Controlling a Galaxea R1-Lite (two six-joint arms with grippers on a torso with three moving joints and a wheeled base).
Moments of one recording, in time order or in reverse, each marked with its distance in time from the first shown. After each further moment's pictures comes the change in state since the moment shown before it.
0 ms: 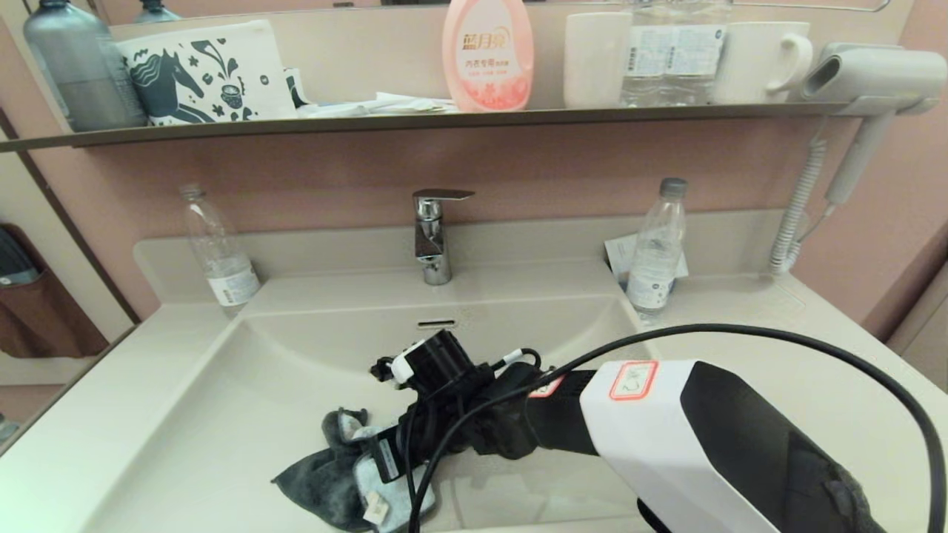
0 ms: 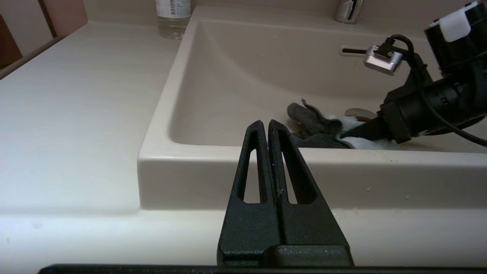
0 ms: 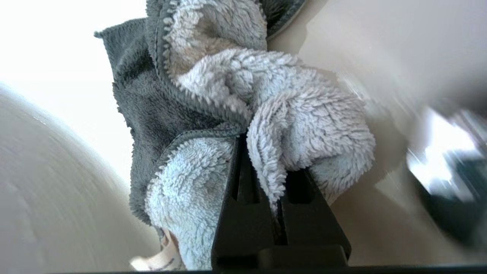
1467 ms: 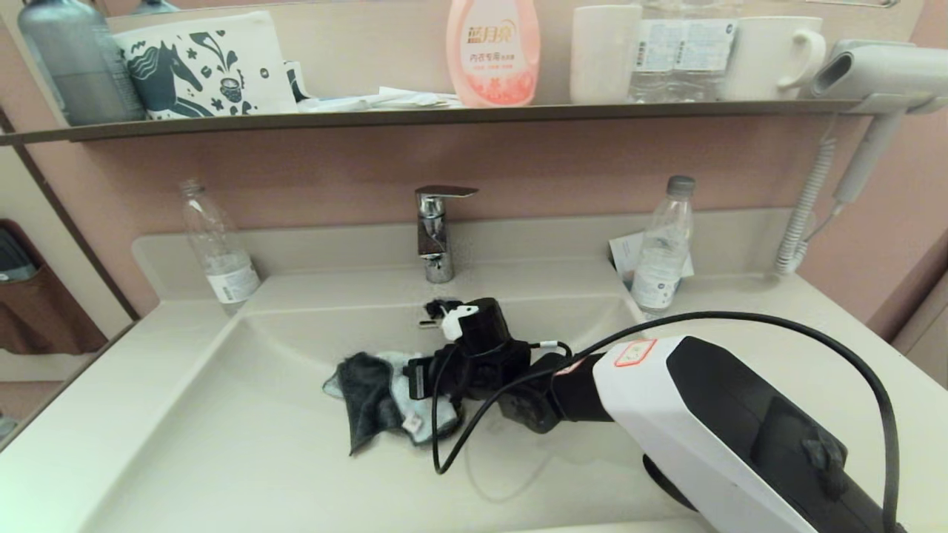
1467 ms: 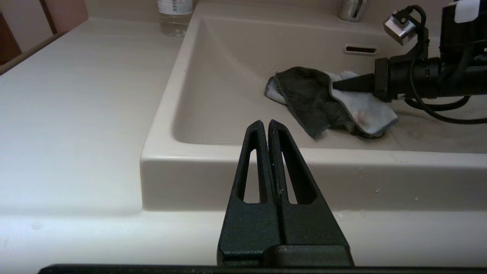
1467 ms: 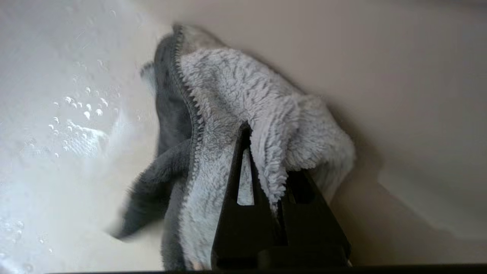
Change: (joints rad) left arm 0.000 0.001 0.000 0.000 0.000 0.000; right arm -0.144 -0.026 0.001 -0.441 -0.158 0.113
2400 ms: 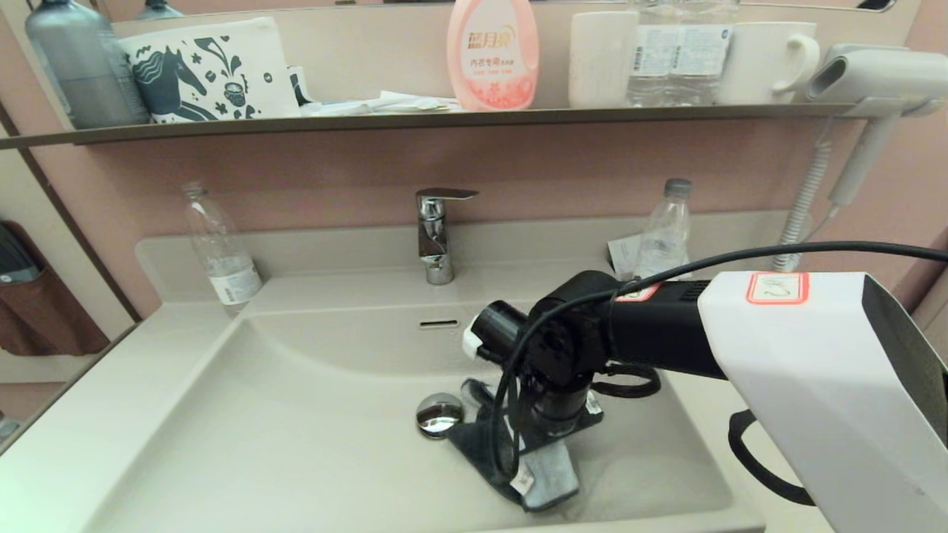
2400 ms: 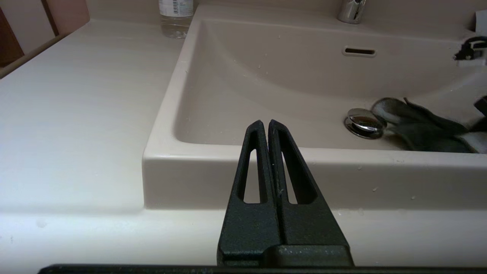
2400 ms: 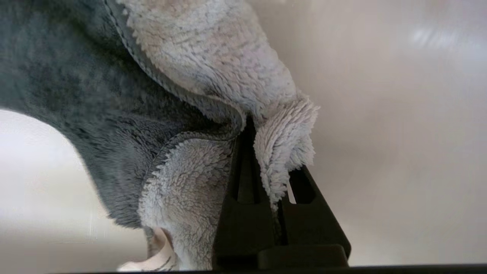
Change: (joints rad) left arm 0.000 0.000 0.000 0.000 0.000 0.000; right arm 0.033 -0.213 0.004 1.279 -0.396 0.030
